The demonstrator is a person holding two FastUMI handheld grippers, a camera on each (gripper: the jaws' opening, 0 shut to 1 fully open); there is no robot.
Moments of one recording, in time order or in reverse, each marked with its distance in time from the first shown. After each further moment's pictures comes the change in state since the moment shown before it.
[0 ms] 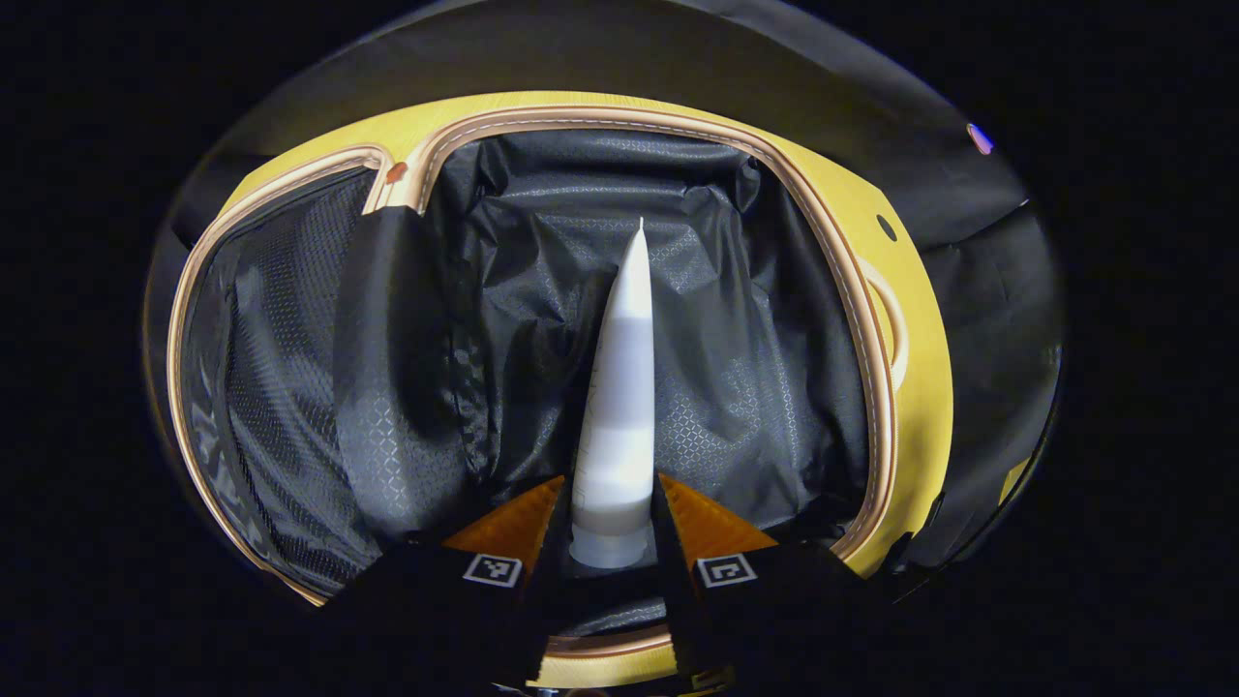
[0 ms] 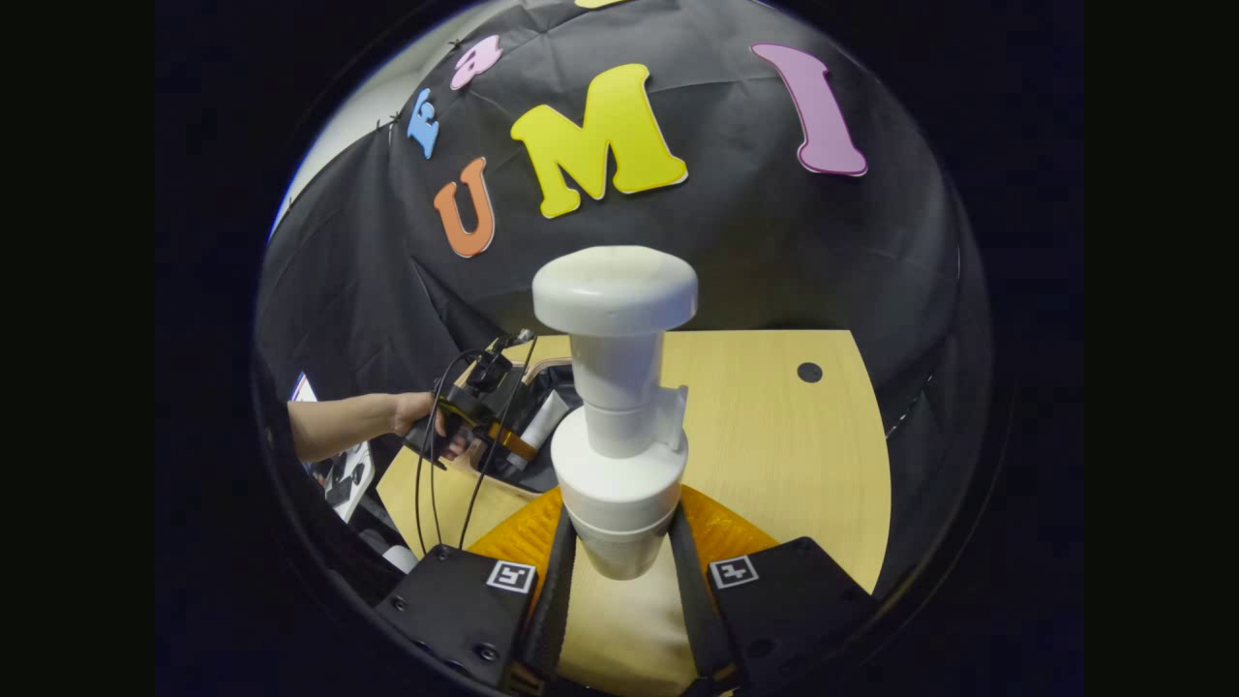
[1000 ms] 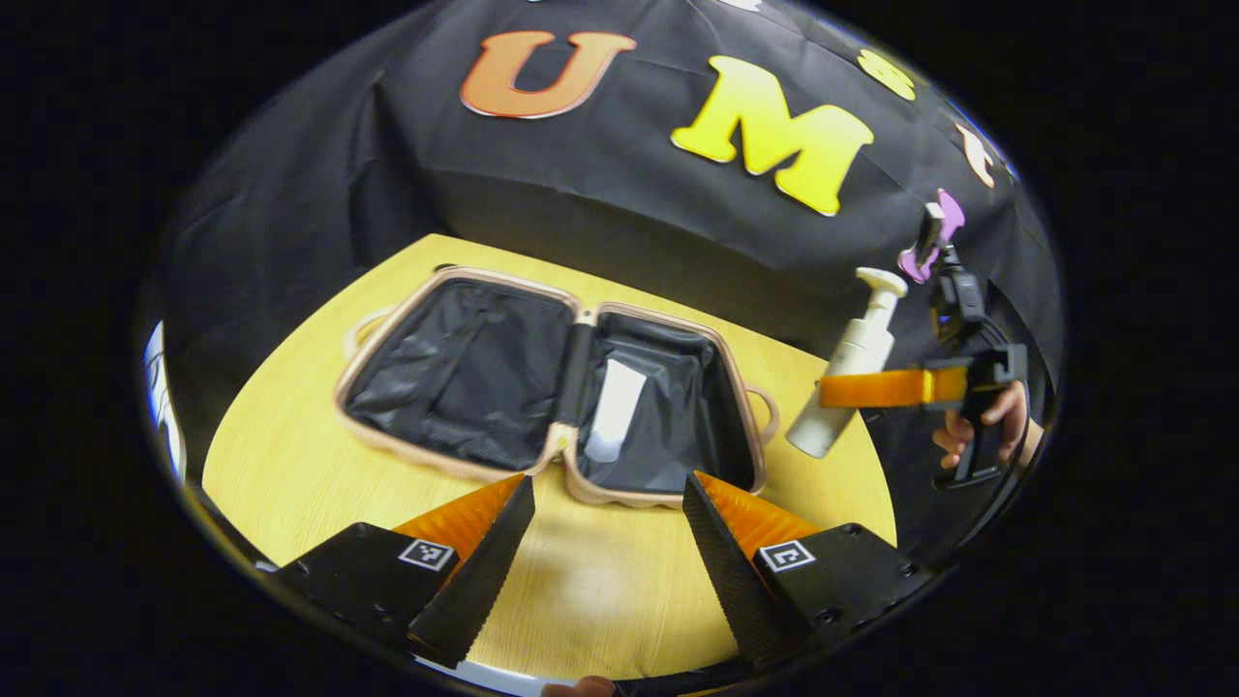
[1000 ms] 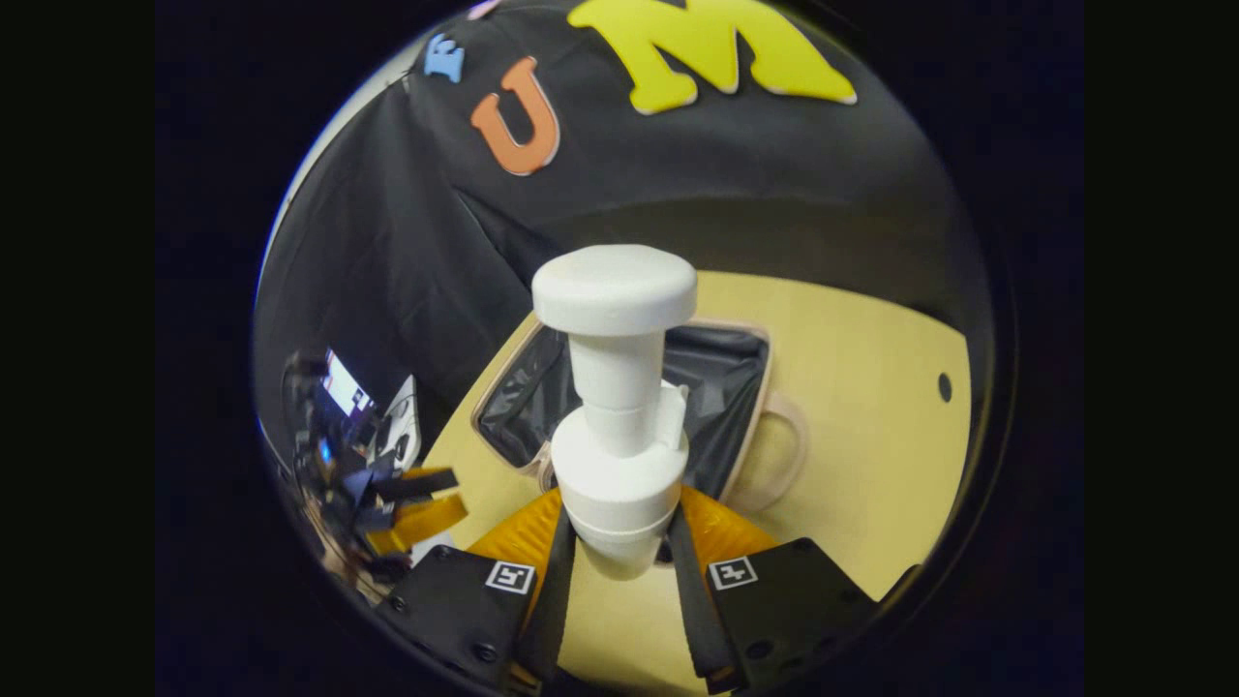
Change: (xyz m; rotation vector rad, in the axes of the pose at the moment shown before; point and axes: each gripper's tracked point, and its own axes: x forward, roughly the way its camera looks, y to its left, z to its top) left arm -0.197 0.008 -0.118 -0.284 -0.694 0.030; right arm 0.195 0.142 0.023 0.021 0.374 0.234
